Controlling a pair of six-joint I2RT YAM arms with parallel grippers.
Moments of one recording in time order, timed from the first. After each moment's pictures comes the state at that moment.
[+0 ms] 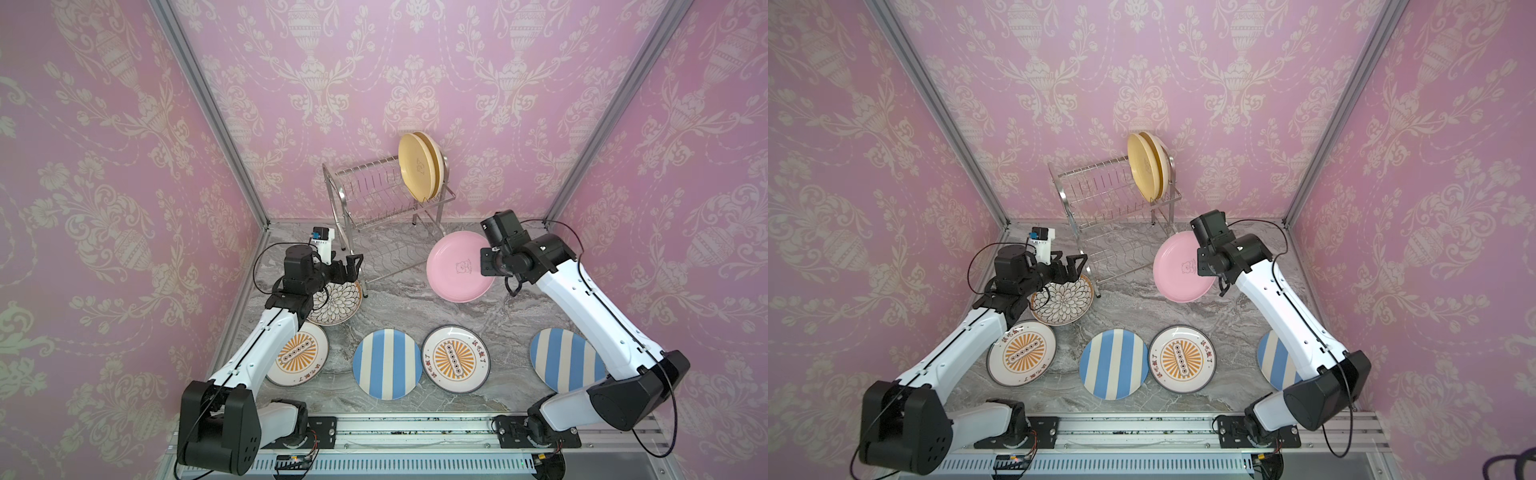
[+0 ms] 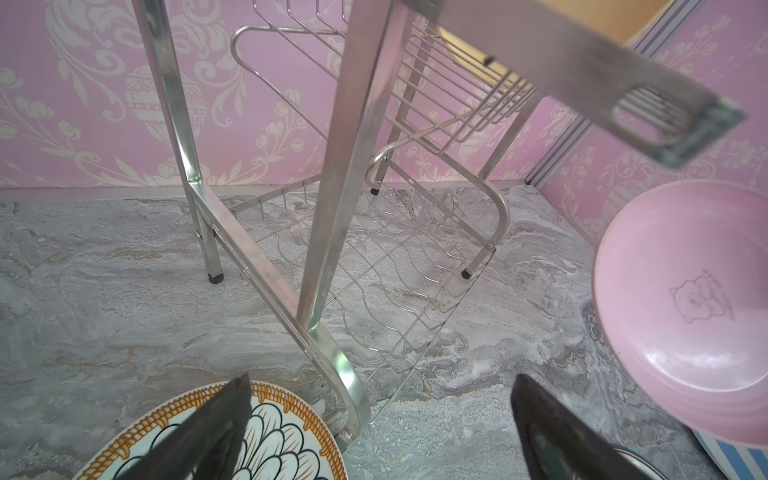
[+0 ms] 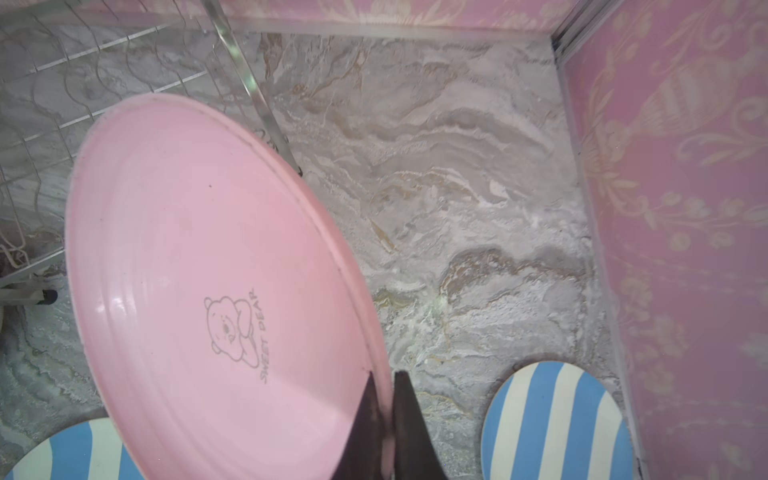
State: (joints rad) left arm -0.14 1.23 0.84 0.04 0.36 -0.21; right arm 0.45 1.46 1.71 -1.19 0.49 0.36
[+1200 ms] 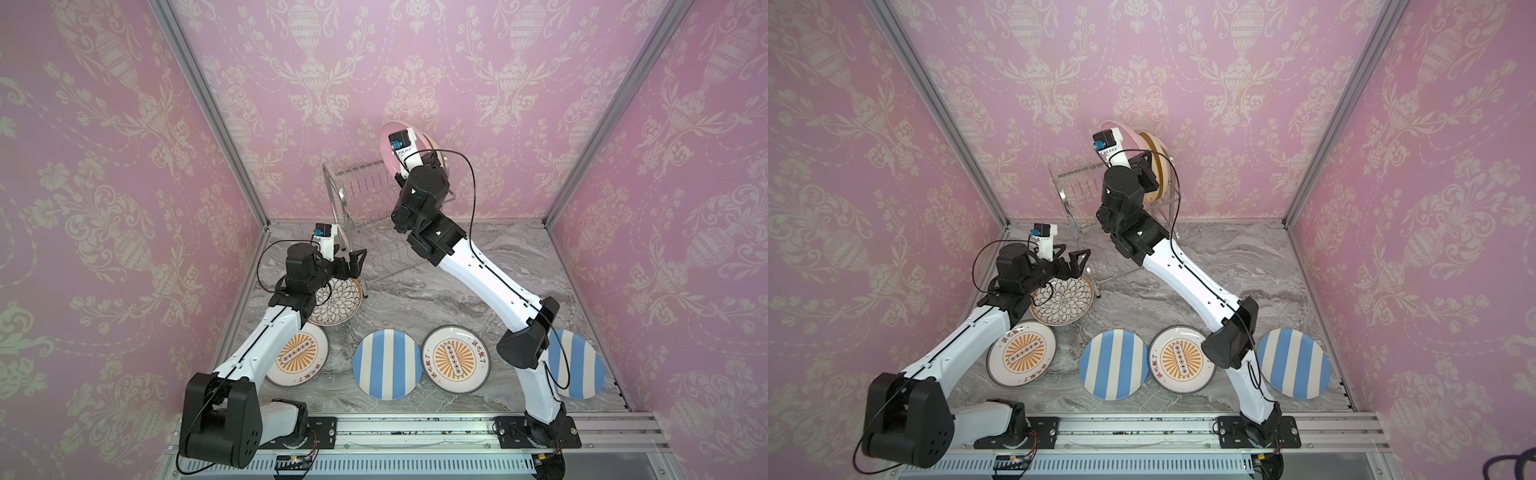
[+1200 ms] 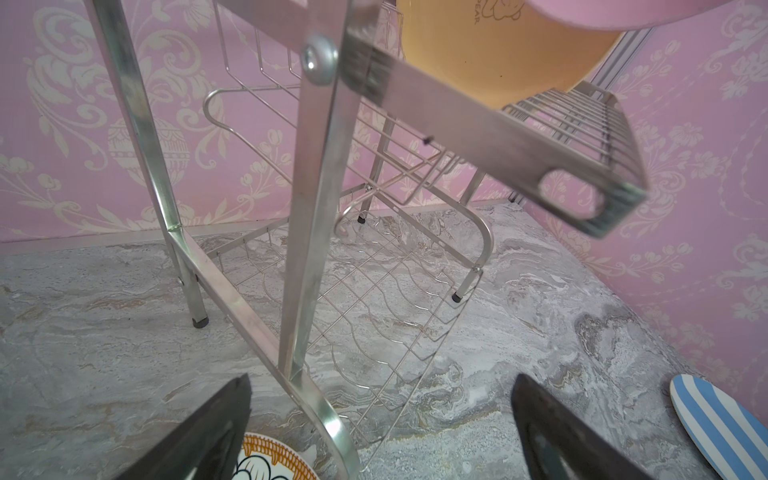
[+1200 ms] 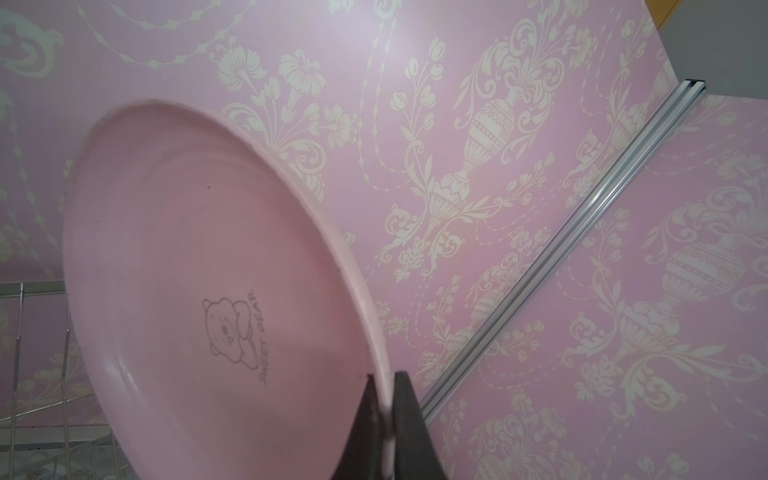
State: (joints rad) left arm -0.15 1.26 0.84 0.16 0.38 -0.21; right arm 0.81 2.15 2.45 0.11 1.20 -0.89
